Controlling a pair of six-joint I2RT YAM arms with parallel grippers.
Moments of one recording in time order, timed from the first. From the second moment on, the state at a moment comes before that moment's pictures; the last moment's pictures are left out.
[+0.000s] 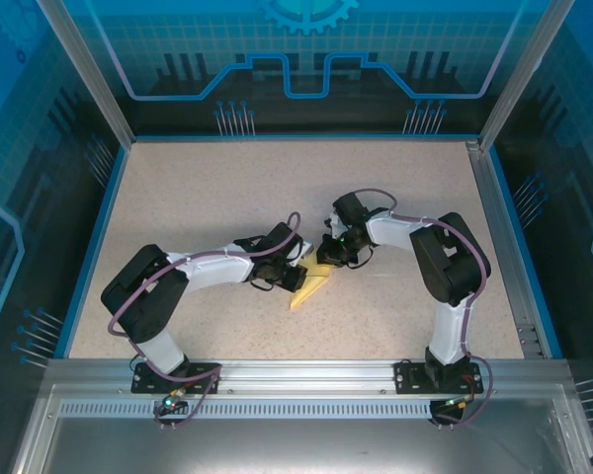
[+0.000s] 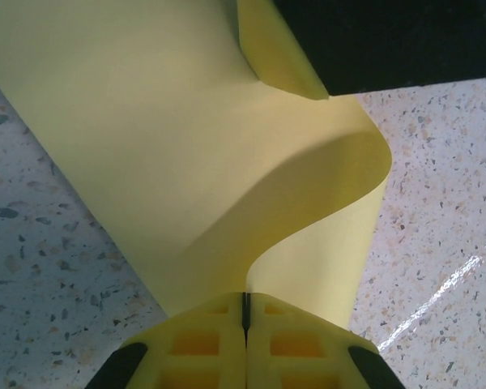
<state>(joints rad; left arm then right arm) -0.71 1.69 0.91 -0.34 0.20 -0.30 0.48 1.93 1.13 -0.47 -0.50 0.53</state>
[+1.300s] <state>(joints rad) -0.71 1.70 0.93 -0.37 0.20 -0.35 0.48 1.92 1.11 -0.43 -0.50 0.58</state>
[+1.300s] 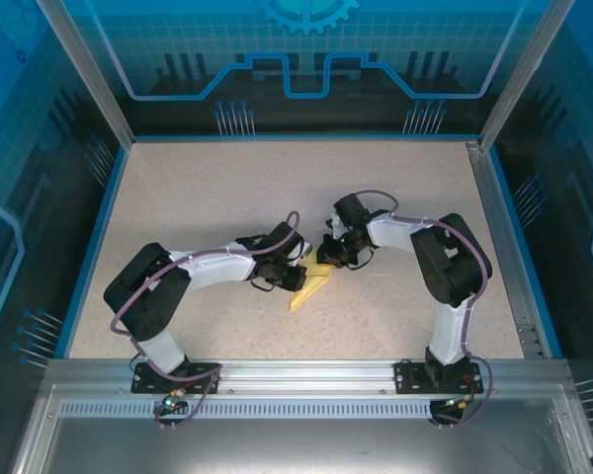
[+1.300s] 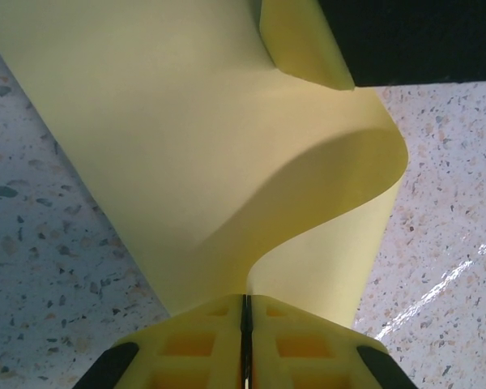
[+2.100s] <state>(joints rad) -0.71 1.70 0.91 -0.35 0.18 -0.40 0.48 1.92 1.09 -0.41 -0.50 0.59</state>
